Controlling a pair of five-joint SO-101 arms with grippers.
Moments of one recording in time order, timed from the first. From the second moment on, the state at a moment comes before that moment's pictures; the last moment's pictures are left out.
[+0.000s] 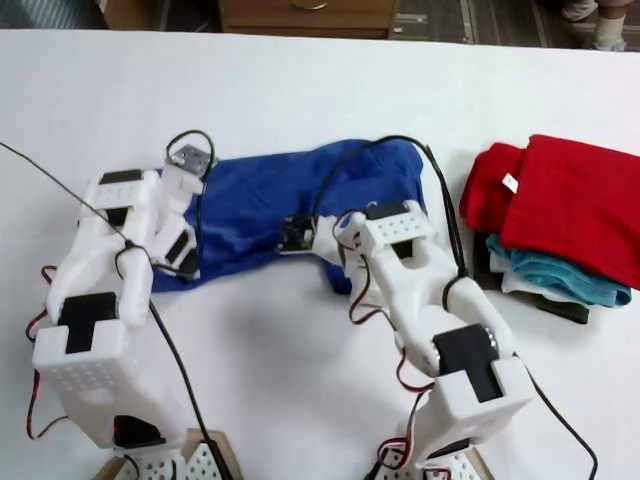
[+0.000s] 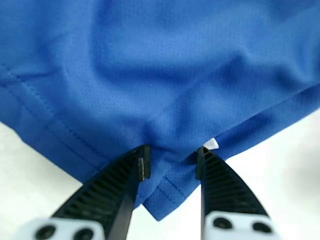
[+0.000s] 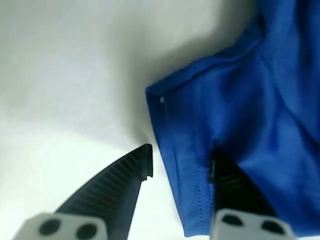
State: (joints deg) left arm -15.1 18.5 17.4 67.0 -31.4; right arm -19.9 11.1 28.9 62.7 65.5
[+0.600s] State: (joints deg) left arm -15.1 18.5 17.4 67.0 -31.4; right arm -19.9 11.3 25.6 58.1 65.7
